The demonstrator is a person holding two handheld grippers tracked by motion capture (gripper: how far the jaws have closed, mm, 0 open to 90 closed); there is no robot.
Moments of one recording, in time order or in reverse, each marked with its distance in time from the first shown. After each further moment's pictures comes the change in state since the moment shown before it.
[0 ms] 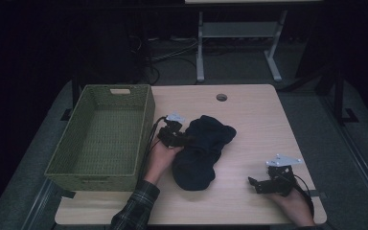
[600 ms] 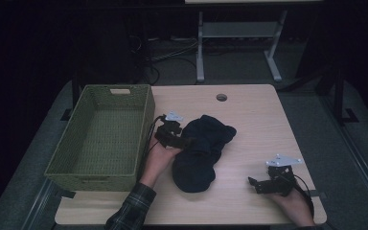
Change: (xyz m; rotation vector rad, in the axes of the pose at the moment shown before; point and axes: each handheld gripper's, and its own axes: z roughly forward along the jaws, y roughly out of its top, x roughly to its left) left arm -0.012 0.005 -0.021 -0.014 0.106 0.010; right arm 0.000 0.000 0.000 0.000 0.000 0.000
